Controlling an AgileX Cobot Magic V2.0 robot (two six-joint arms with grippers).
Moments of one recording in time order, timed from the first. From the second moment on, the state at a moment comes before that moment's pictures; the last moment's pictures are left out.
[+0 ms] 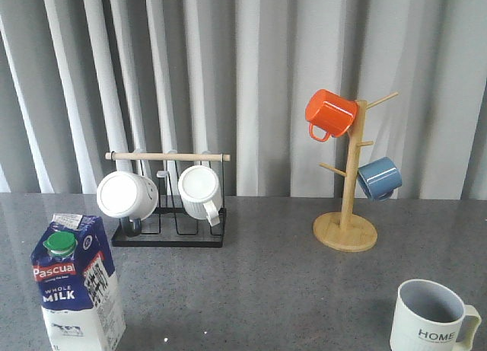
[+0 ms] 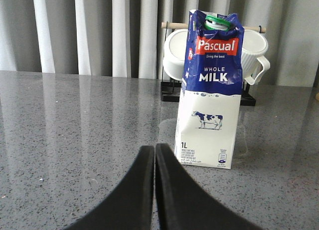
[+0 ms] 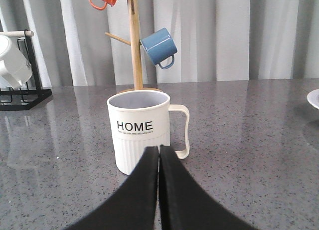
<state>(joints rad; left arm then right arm) 0.01 -0.01 0.02 0.04 0.07 -0.13 -0.01 -0.01 0.03 0.00 0.07 0.04</state>
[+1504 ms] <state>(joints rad) 0.01 0.35 -0.39 0.01 -0.09 0.00 -0.01 0.39 -0.37 0.01 -0.23 -0.12</state>
